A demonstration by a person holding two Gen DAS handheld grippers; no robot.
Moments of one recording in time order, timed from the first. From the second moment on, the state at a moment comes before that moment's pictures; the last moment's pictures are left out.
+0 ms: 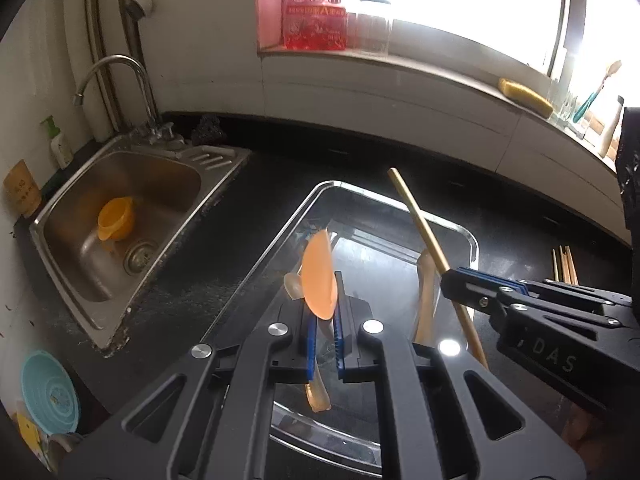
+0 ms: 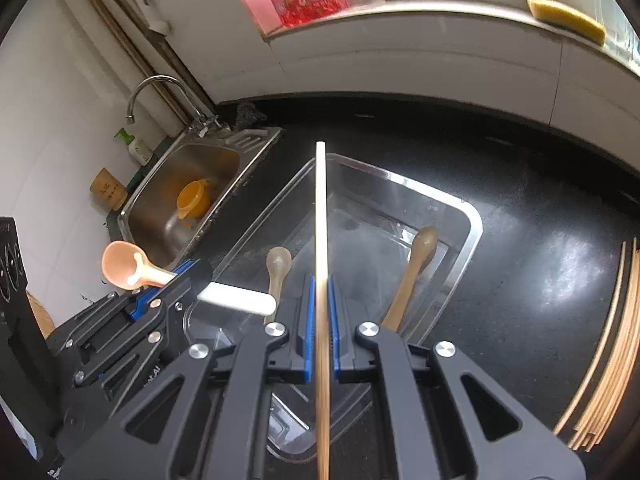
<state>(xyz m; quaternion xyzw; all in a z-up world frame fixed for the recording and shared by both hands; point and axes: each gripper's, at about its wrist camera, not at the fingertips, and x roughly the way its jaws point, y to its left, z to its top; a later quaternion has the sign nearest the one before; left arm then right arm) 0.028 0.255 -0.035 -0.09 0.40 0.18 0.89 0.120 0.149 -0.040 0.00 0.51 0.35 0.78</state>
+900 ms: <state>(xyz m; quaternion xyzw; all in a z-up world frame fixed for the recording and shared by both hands) -0.006 0.276 -0.024 -0.13 0.38 0.15 0.90 0.117 0.008 -0.017 0.02 0.47 0.28 0.84</state>
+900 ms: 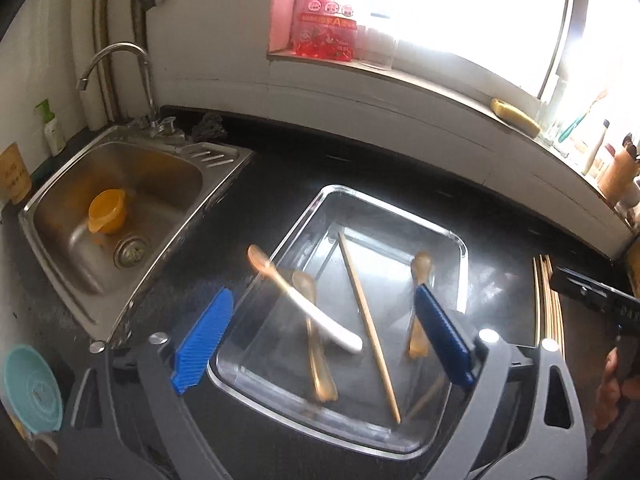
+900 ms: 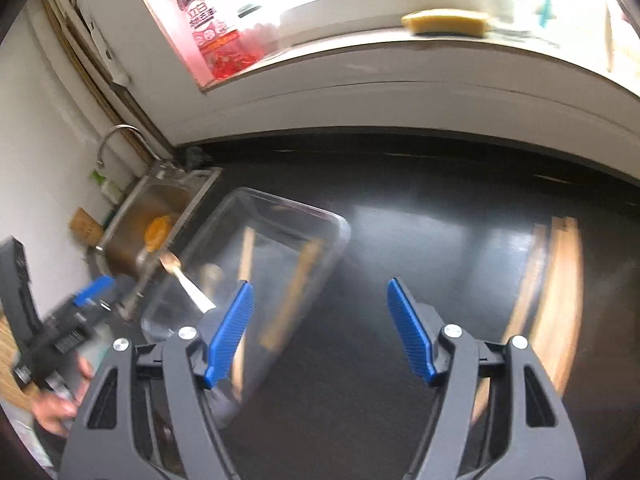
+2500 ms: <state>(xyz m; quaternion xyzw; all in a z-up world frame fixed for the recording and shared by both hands) 0.188 -0.012 -0.158 0.05 0.49 -0.06 0.87 0.188 -0.181 -0.131 0.00 0.53 0.05 0.85</state>
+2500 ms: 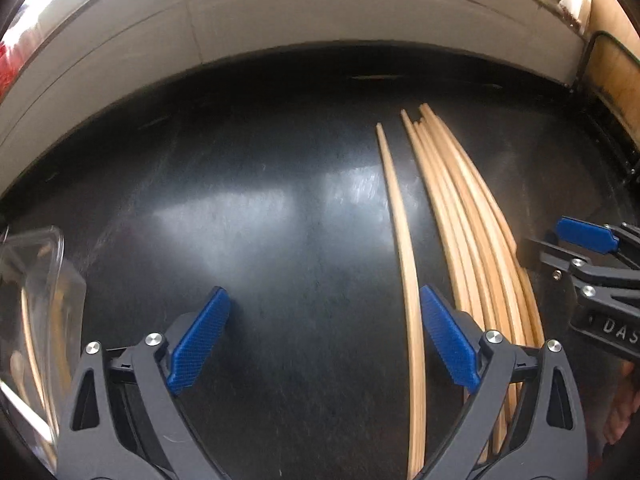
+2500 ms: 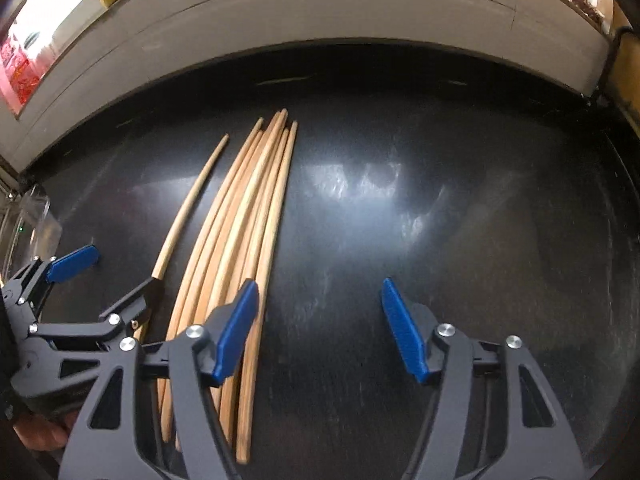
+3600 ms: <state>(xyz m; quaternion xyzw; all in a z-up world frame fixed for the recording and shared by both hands) 0.155 -0.017 -0.100 0.01 0.45 -0.03 0.89 0.152 -0.192 -0.065 0.05 0.48 0.11 0.87</state>
